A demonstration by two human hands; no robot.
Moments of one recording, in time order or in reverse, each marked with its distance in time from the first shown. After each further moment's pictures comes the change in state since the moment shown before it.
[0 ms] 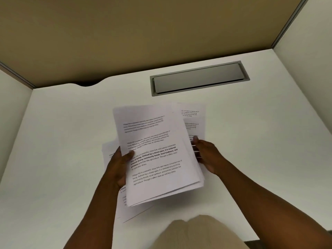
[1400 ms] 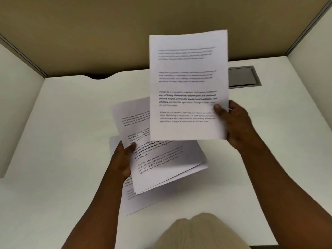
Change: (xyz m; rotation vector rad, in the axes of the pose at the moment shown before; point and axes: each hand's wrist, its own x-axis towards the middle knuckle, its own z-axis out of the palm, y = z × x) left_hand 0.012 0.001 -0.012 -0.190 0.018 0.025; right_hand -0.035 -0.110 0.005 0.071 0.035 -0.490
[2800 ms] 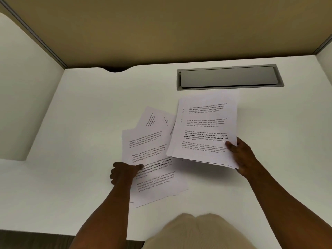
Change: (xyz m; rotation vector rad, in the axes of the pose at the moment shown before) left_hand 0.011 -0.044 -0.072 1.185 0.799 -0.375; right_hand -0.002 0.124 -0.046 -0.140 0.072 0.349
